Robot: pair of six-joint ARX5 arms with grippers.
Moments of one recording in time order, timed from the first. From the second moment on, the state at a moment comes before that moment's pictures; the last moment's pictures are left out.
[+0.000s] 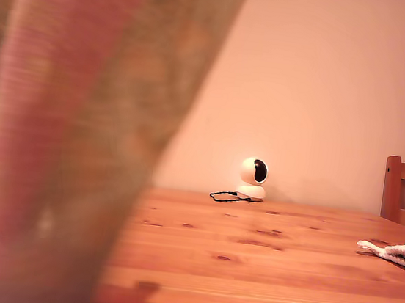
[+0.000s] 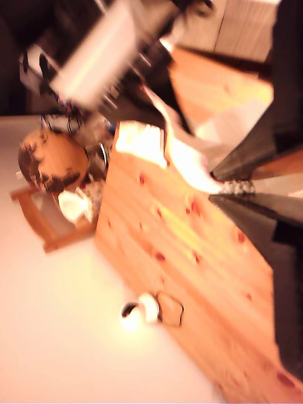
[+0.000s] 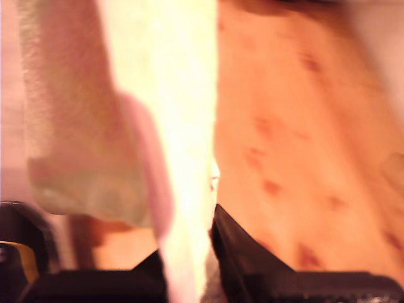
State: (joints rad) left arm -0.50 0.96 1.55 -0.97 0.36 0.32; right arm 0.96 1.34 1.52 -0.89 0.22 -0.45
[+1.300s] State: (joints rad) left arm -0.26 1.59 1.59 -0.06 0.22 0.43; right arm 0.48 1.72 1.74 -0.07 0.14 -0.43
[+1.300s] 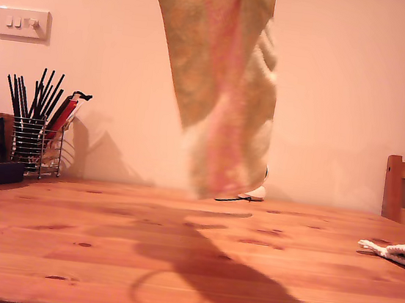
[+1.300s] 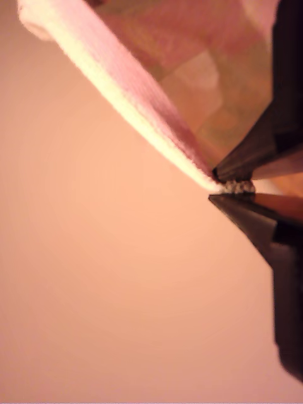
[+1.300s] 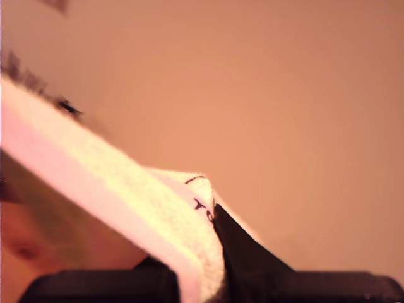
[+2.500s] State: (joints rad) left arm -0.38 1.61 1.19 -0.75 0.34 0.33; right arm 0.52 1.57 1.19 -0.67 -0.15 -0.18
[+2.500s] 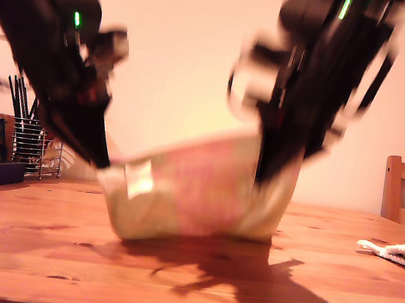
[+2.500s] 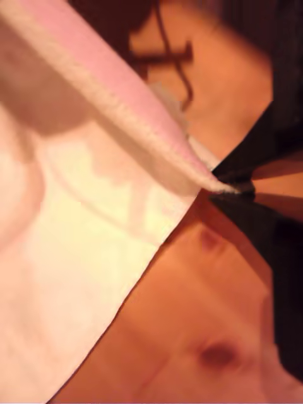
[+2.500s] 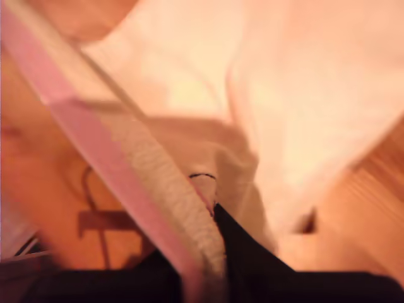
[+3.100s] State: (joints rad) left arm -0.52 1.57 1.20 -1.14 0.40 0.26; right arm 0.57 1.46 0.99 -0.88 -0.25 -0.16
